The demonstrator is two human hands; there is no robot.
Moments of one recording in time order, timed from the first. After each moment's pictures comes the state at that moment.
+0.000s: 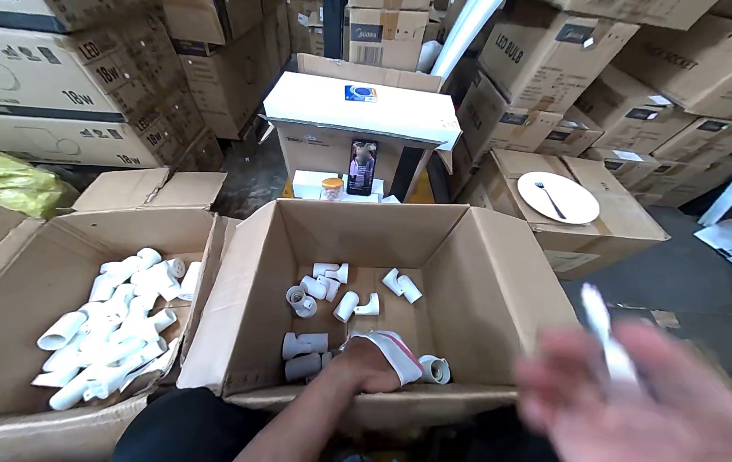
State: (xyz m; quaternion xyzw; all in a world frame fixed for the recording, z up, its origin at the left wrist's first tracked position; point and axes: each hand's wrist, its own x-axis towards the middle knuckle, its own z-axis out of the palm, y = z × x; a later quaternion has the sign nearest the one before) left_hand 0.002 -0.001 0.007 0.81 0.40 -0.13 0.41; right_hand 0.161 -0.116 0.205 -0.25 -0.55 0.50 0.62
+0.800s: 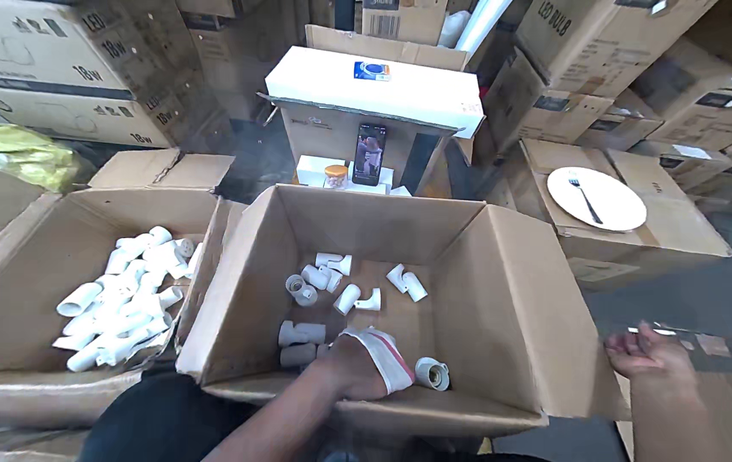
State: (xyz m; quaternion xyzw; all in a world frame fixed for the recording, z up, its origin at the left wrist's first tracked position) left_hand 0.012 0.004 -0.004 0.81 0.42 -0.12 0.40; right_hand 0.500 0.001 -0.020 -0.67 0.06 0.29 0.68
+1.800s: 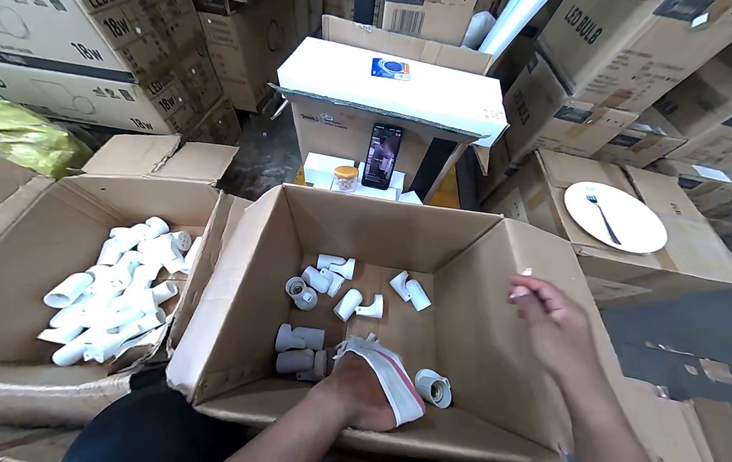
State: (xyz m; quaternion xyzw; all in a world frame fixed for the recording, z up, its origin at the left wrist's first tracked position) left_hand 0.013 0.005 0.000 0.81 0.41 -0.14 0.40; right_hand 0.293 0.040 0.061 -0.69 -0.58 0.24 0.36
